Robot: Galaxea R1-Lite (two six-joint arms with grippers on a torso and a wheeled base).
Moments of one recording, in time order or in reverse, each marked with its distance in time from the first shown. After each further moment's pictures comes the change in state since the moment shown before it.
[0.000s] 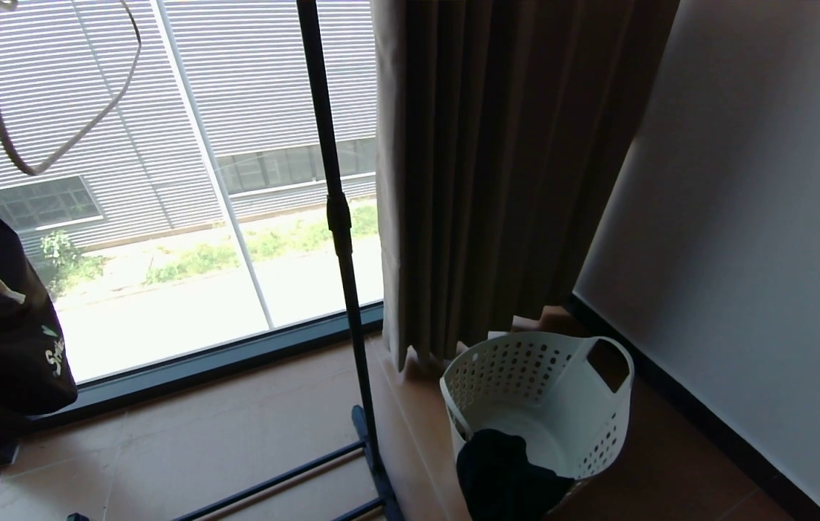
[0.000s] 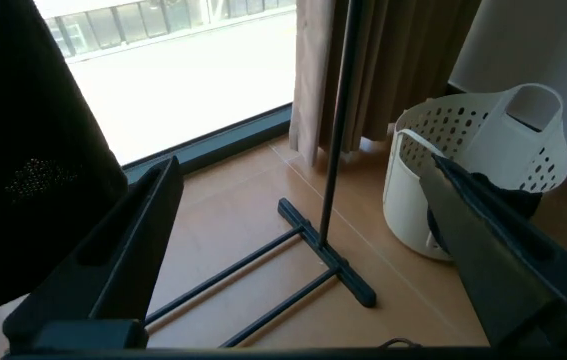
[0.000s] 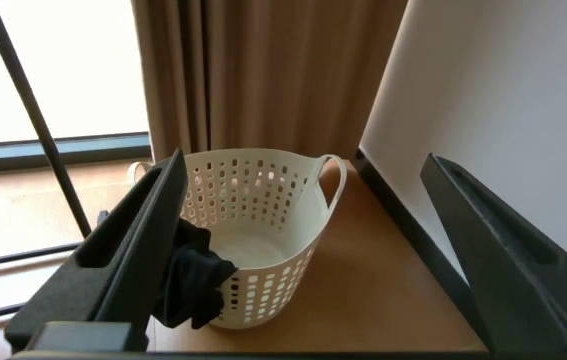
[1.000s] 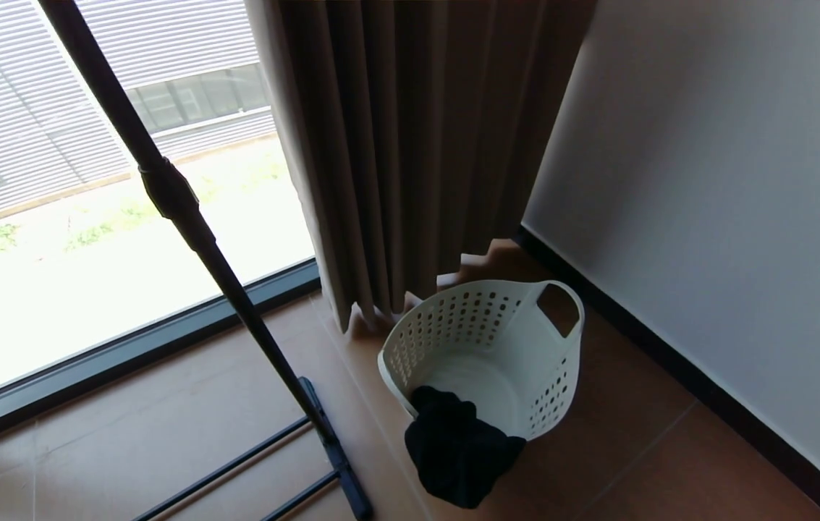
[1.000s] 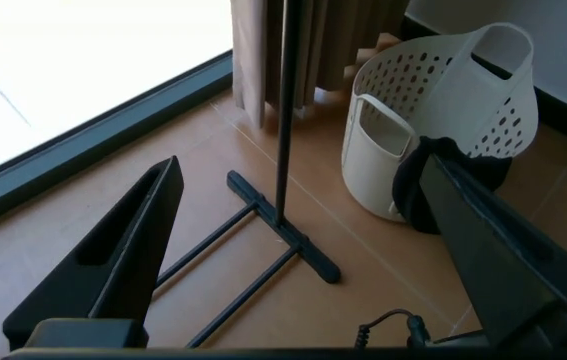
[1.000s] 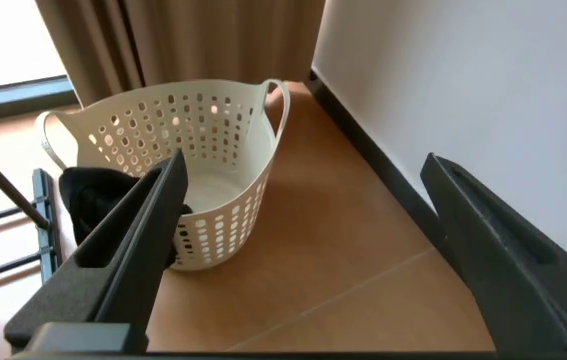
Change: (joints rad) left arm 0.000 0.001 0.000 0.000 0.000 -0.001; right arm -0.001 0.000 0.000 0.000 0.002 -0.002
